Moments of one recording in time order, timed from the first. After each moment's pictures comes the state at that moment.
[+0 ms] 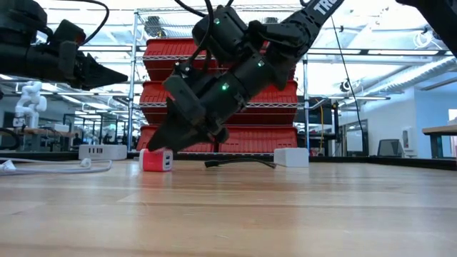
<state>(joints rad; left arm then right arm) 0.34 0.04 0.01 0.01 -0.06 0.11 0.05 2.18 1.36 0.16 0.06 0.26</state>
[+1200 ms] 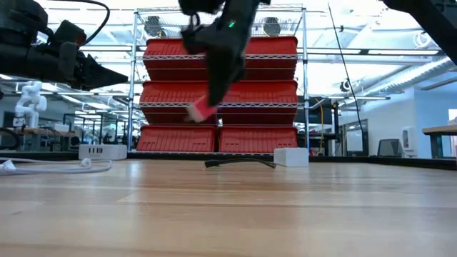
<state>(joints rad) 0.34 0.05 0.01 0.01 -0.06 0.11 -0.04 2.20 2.07 -1.15 0.08 0.08</state>
